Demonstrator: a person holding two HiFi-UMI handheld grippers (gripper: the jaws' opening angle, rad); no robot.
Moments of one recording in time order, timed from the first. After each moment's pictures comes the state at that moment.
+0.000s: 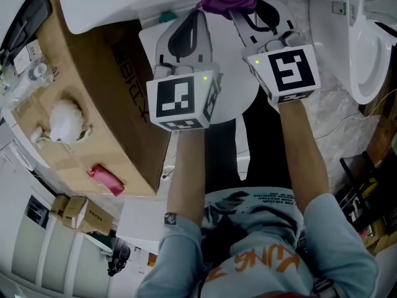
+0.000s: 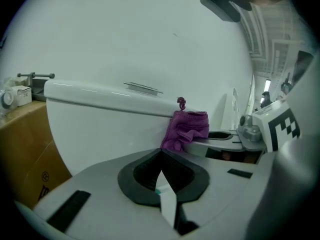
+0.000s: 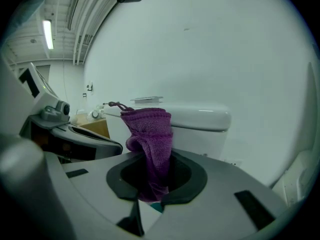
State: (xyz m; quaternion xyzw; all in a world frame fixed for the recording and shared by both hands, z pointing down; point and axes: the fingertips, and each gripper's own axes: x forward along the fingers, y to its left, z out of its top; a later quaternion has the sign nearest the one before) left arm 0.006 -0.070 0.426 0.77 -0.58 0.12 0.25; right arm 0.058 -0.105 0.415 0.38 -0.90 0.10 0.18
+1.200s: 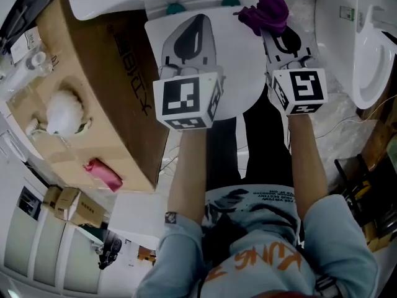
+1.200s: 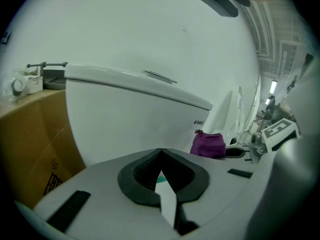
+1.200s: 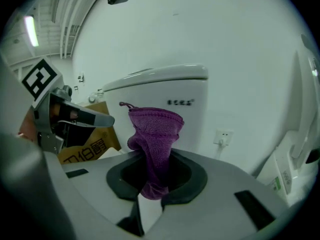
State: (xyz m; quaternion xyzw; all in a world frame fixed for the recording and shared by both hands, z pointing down) left arm -0.019 -0.051 0.454 0.74 -0.59 0.13 0.29; right arm 0.101 -0.065 0.480 0.41 -0.87 0.15 0.24
